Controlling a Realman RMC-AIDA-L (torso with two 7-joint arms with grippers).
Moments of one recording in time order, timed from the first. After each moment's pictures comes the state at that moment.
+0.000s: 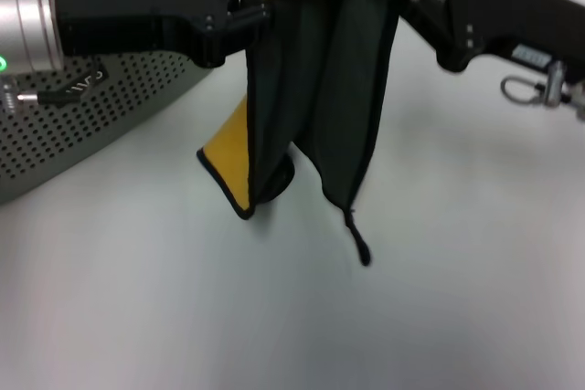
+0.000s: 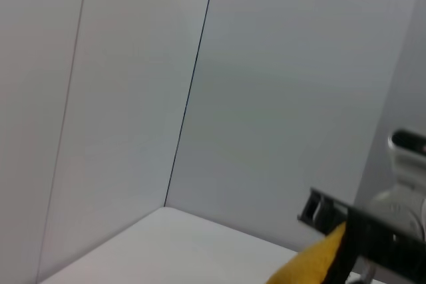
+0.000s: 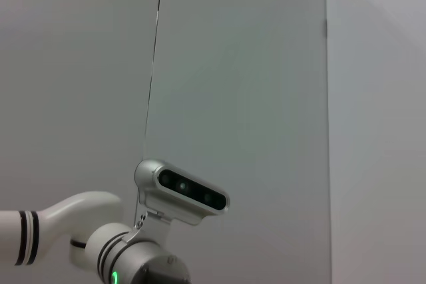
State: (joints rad) left arm -0.43 -2.09 0.95 1.24 1.68 1.63 -1.88; right arm 0.59 1.99 -1.47 -0.62 -0.84 -1.52 0.95
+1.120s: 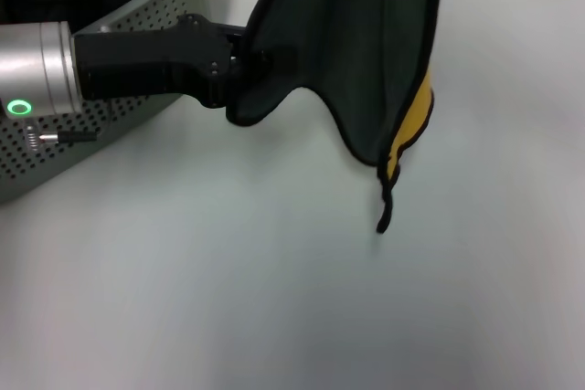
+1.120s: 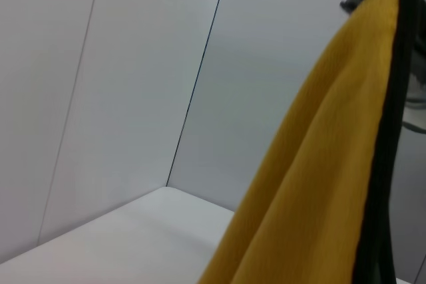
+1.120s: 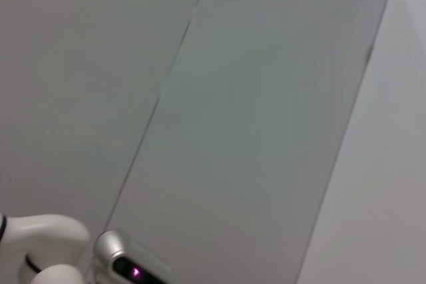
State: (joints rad) left arm -0.44 -2.09 0.95 1.03 1.69 1.62 -1.74; right arm 0.57 1.98 -1.15 -1.19 -1.20 -1.45 1.28
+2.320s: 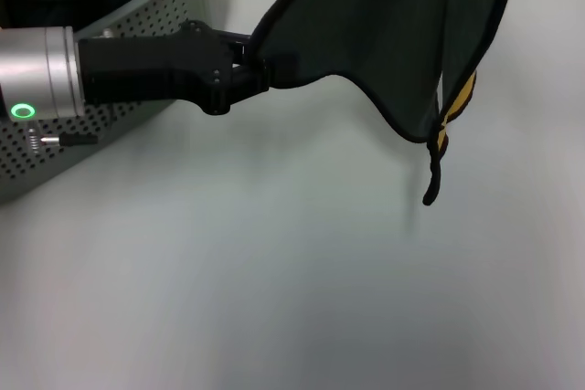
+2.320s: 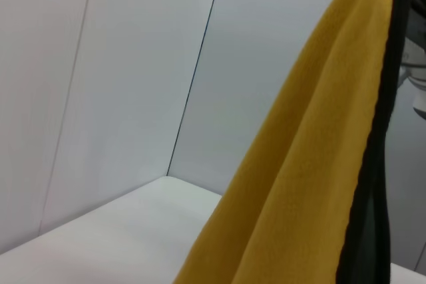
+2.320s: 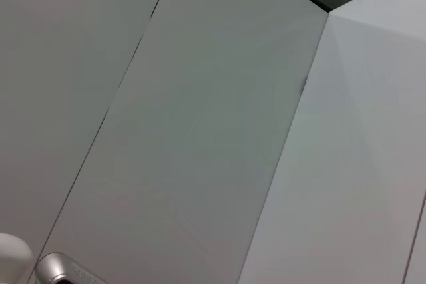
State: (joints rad) left arm -0.45 -2.09 0.95 1.02 1.72 1.62 -1.72; right arm 0.48 2.00 -1.02 -1.26 -1.18 -1.48 1.30
